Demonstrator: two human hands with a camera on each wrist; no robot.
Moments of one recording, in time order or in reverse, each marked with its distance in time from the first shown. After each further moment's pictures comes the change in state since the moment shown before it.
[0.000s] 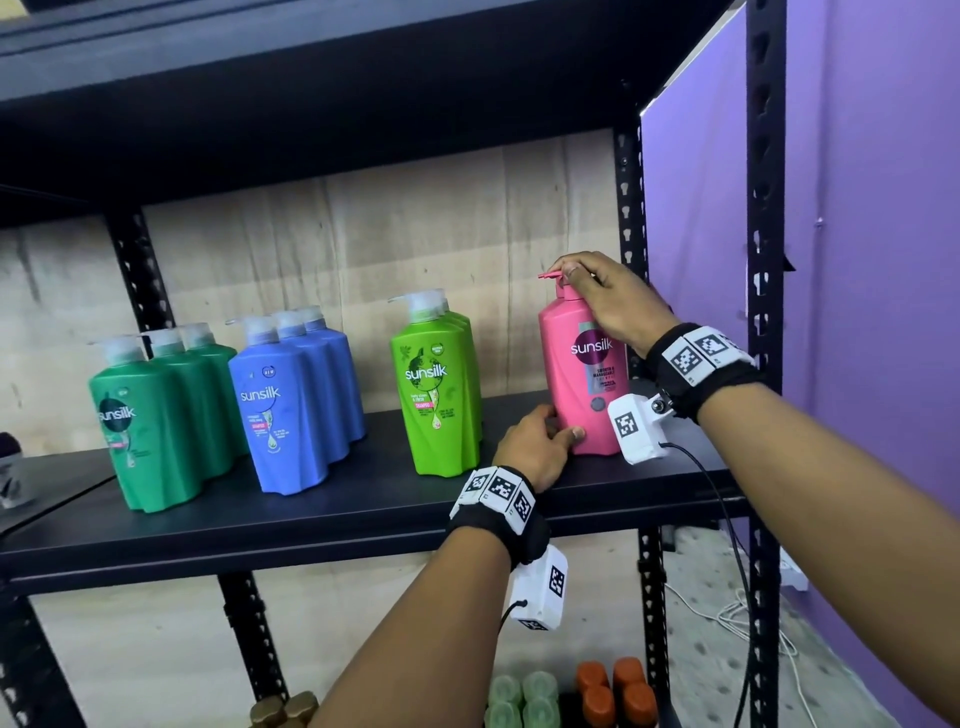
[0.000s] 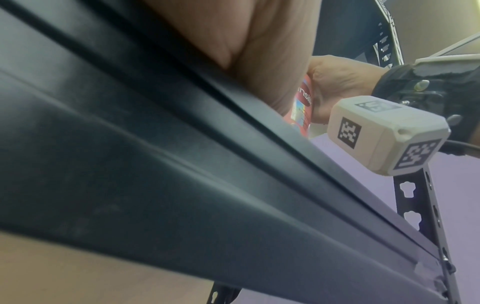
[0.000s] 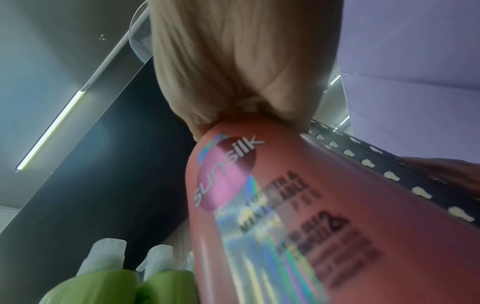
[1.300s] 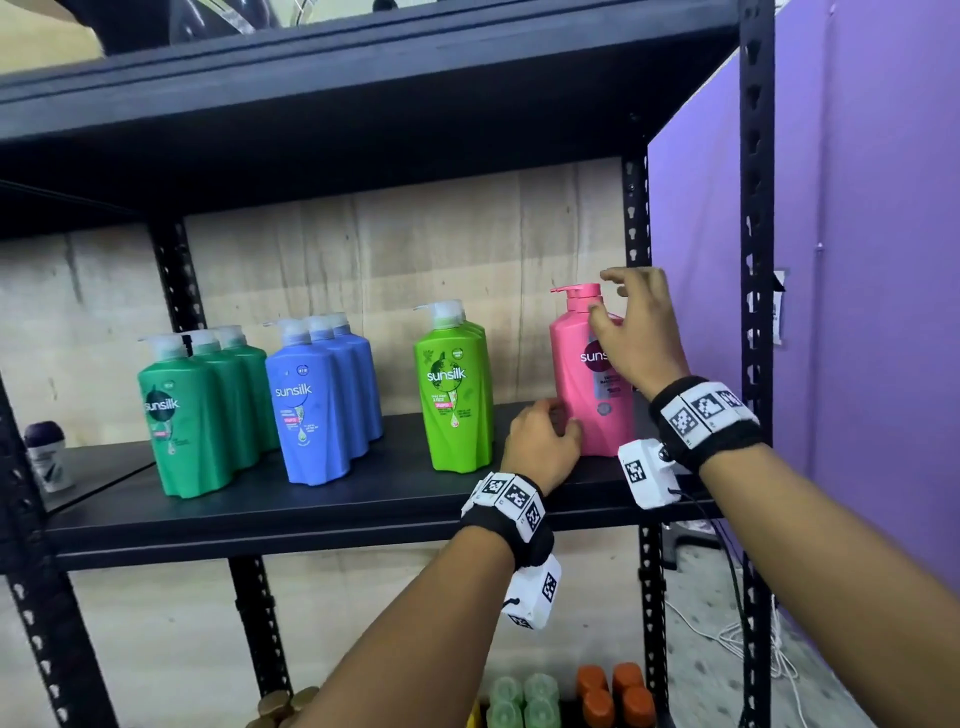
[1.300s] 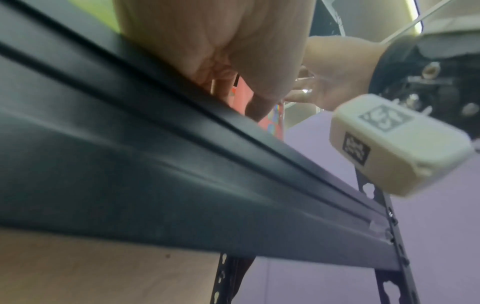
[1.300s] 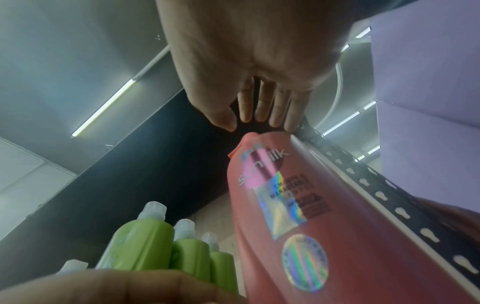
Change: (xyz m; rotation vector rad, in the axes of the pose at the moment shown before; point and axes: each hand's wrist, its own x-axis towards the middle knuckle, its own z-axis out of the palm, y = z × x) left_hand -0.024 0.011 -0.004 -0.030 0.260 0.120; right_hand -0.048 -0.019 0.007 -0.252 0.402 -0.061
